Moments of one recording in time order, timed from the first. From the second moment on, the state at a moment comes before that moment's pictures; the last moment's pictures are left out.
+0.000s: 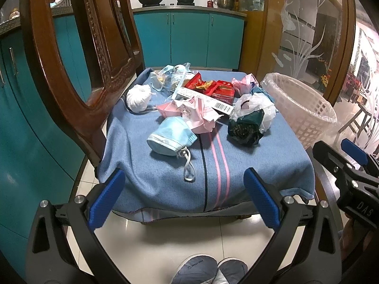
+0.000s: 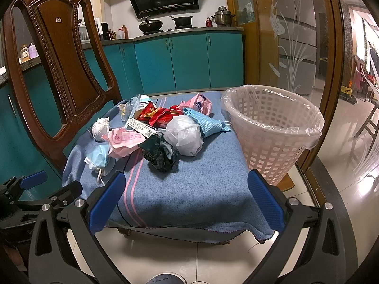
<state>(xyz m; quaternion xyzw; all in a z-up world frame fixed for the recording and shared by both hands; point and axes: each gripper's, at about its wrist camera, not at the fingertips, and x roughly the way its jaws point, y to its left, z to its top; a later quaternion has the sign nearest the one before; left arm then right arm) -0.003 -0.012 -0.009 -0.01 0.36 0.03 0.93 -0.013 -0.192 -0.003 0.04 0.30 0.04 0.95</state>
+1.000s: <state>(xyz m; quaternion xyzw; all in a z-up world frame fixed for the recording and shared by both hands) -0.001 -0.004 -0.013 -0.05 0.37 -0.01 0.93 -0.014 -0.198 -0.007 0.04 0.30 0.03 0.95</state>
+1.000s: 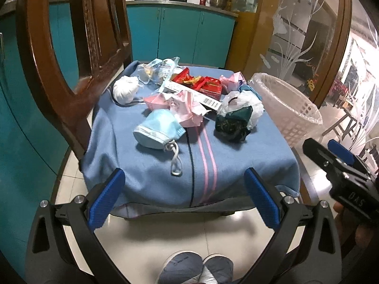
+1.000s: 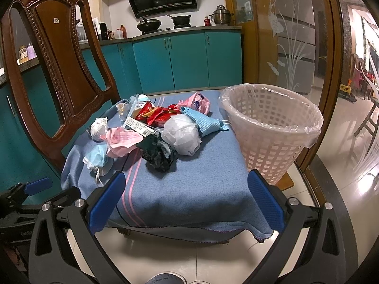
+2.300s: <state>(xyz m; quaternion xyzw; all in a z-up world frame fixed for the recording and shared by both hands) 0.101 0.002 -0.056 0.02 0.43 -0.01 0.90 -0.001 -0.191 -0.014 0.03 0.33 0.05 0.94</state>
